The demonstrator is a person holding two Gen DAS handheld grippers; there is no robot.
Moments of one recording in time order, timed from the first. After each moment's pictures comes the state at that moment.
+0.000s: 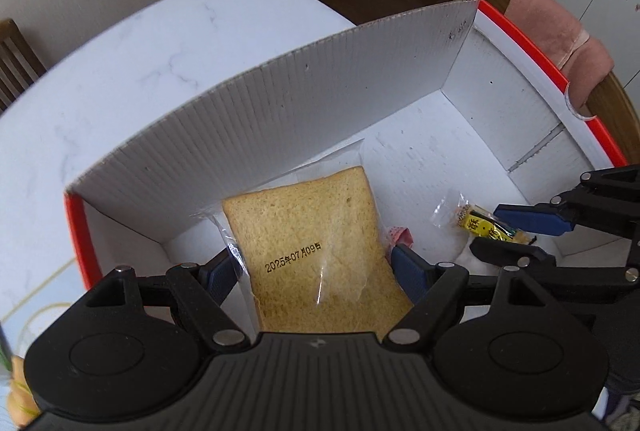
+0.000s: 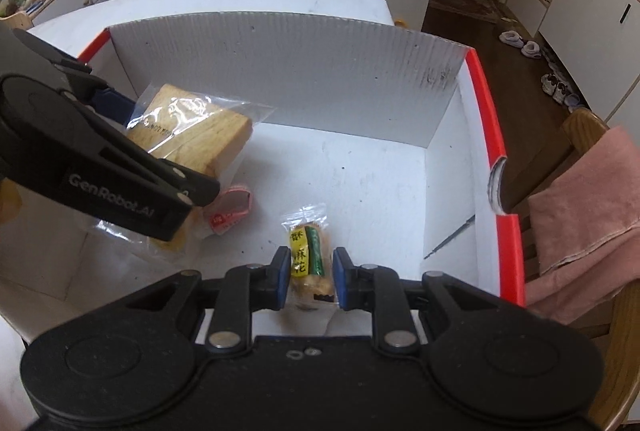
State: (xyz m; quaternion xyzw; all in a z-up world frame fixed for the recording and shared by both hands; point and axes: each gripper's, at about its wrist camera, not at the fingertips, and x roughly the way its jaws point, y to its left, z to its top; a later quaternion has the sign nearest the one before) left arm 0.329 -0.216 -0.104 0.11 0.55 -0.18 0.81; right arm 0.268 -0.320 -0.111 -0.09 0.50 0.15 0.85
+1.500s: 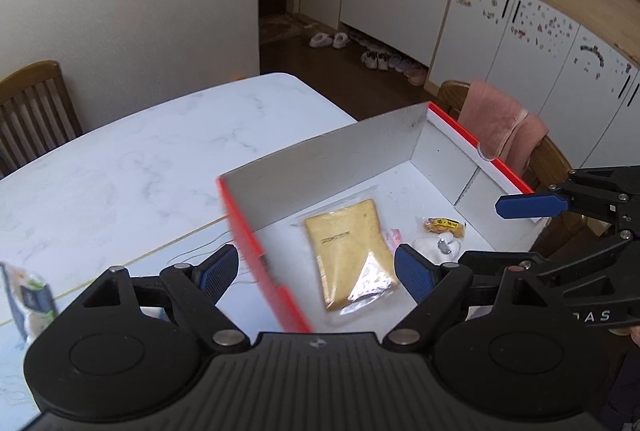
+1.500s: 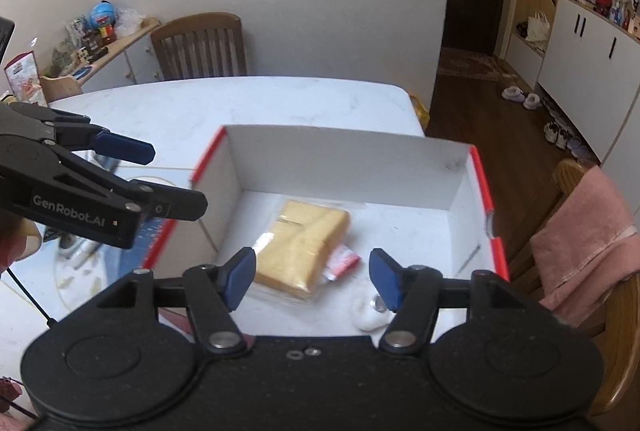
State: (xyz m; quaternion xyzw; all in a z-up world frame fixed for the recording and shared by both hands) left arm 0.227 -0.120 -0.003 0.06 0.41 -0.20 0.89; right arm 0.189 -0.290 -0.017 -0.04 0.40 0.17 0.90
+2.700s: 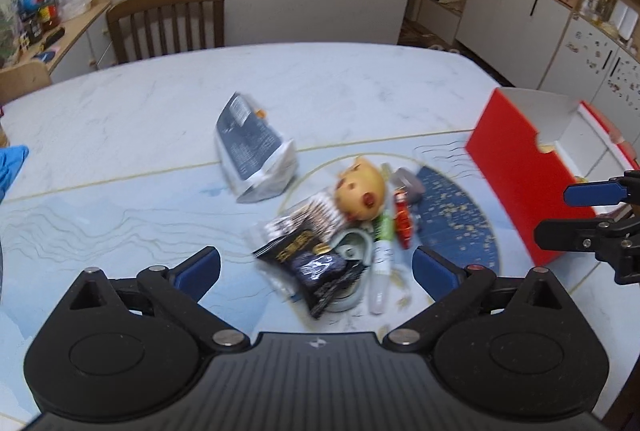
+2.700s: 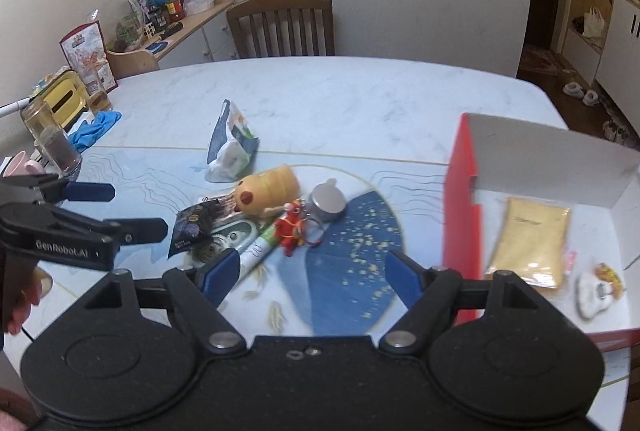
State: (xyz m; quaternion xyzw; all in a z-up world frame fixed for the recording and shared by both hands) left arm 0.145 0.142 -0.055 -0.02 0.43 -0.06 0.90; right arm 0.154 -0.082 -0.037 -0.03 0.42 0.23 0.88
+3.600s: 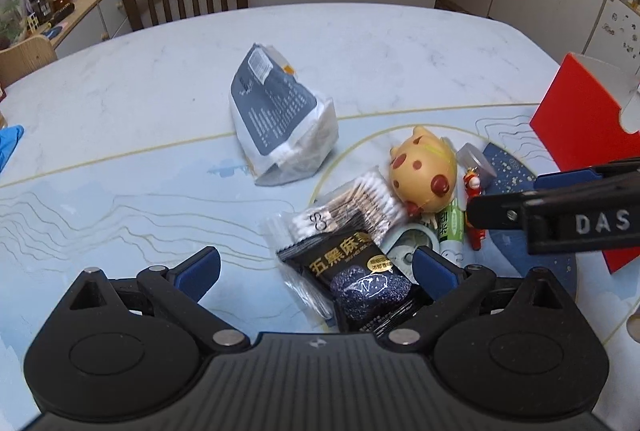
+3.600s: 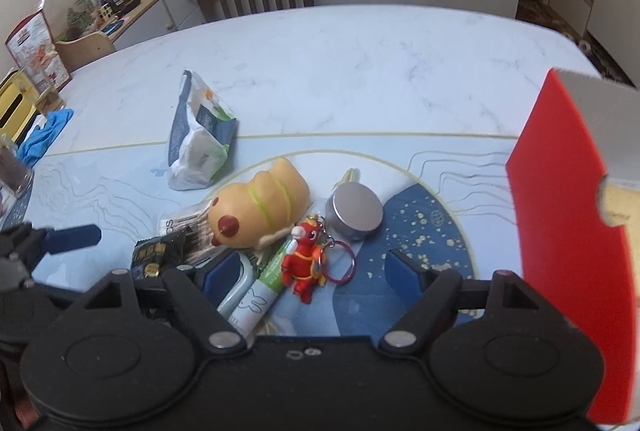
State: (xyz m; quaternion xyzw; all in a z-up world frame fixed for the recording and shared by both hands) left arm 0.191 0.144 -0.115 0.00 0.46 -0.02 0.89; right arm 0.228 -0.021 -0.106 0.00 0.49 0.19 0.85
